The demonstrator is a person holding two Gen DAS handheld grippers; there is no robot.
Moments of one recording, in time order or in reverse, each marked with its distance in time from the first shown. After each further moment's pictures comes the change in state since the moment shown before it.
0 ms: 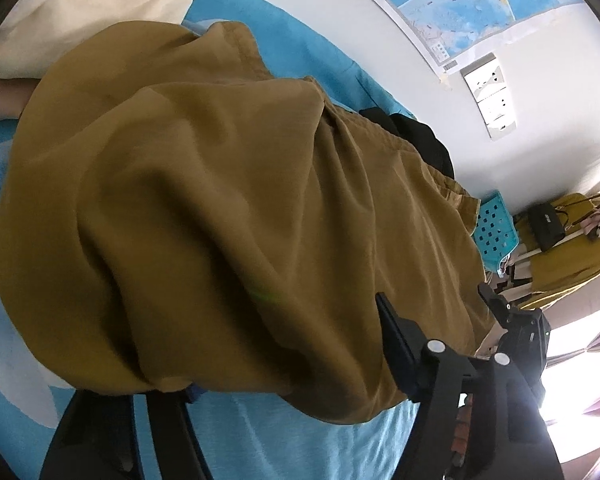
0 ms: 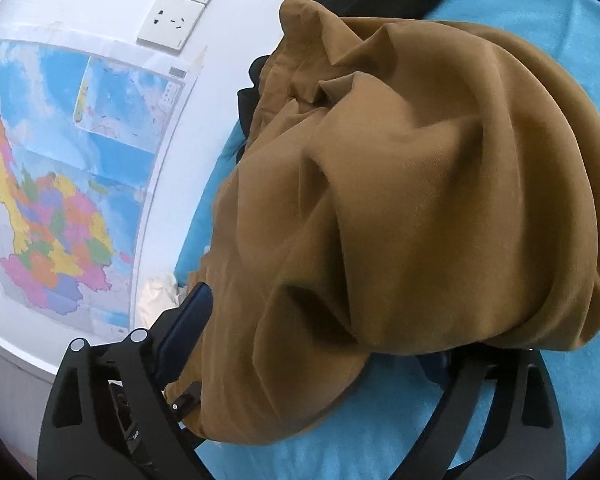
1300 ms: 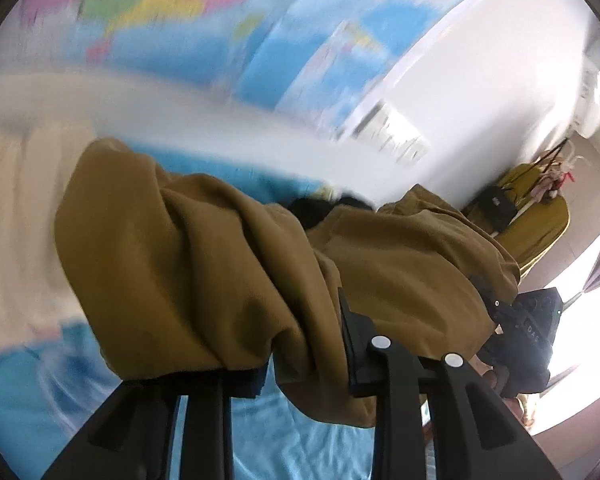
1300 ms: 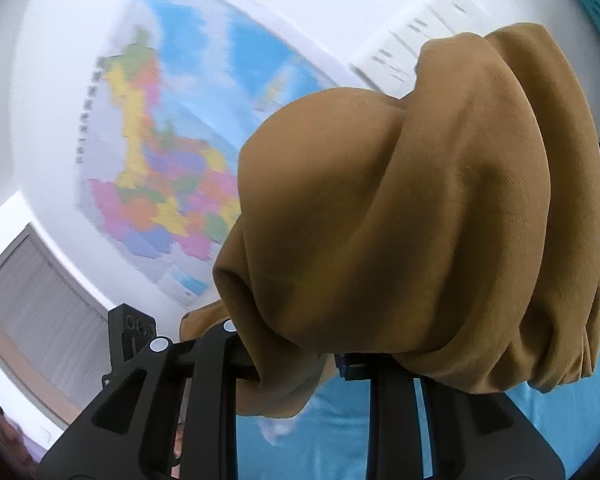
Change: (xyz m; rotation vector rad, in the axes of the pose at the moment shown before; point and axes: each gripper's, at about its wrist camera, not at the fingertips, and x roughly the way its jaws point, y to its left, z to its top) left arm -0.132 -0.087 0.077 0.290 -0.176 -0.091; right arm -0.055 0.170 0.033 -0.438 -0.074 0.340
